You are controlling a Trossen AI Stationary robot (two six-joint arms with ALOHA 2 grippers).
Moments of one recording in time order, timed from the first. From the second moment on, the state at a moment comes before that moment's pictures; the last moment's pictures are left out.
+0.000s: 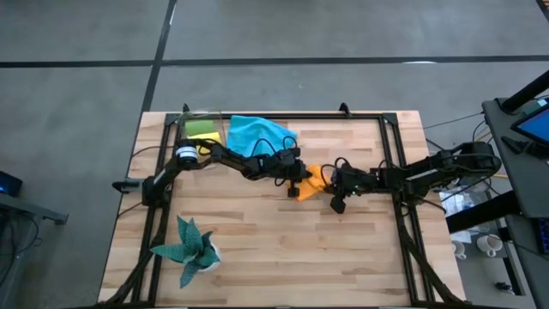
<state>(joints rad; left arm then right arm) 0.21 2.23 1.25 0.52 0.07 0.29 -0.02 1.28 0.27 0.25 0.11 0.34</state>
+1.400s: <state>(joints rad) 0.21 2.24 1.23 0.56 0.05 0.29 0.09 1.24 0.30 0.21 0.19 0.39</state>
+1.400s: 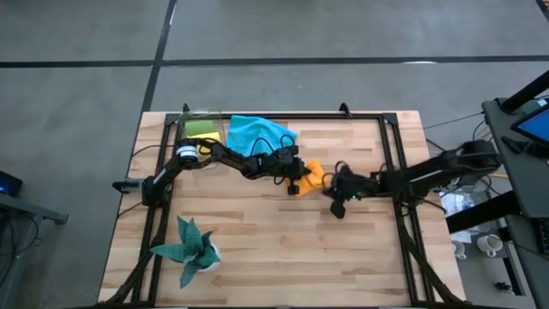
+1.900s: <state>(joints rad) 0.21 2.24 1.23 0.59 0.05 0.24 -0.12 1.03 0.33 -0.07 0.26 0.74</state>
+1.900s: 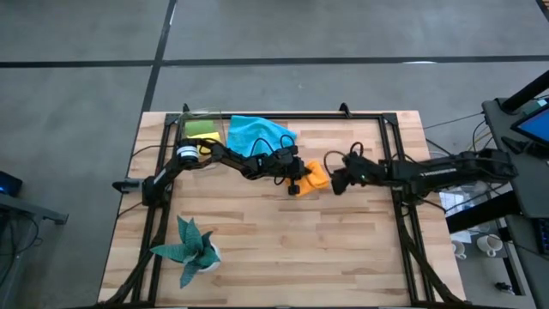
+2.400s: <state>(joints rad) 0.21 2.24 1.23 0.59 0.05 0.24 -0.22 1.36 0.34 0.22 0.12 0.89</state>
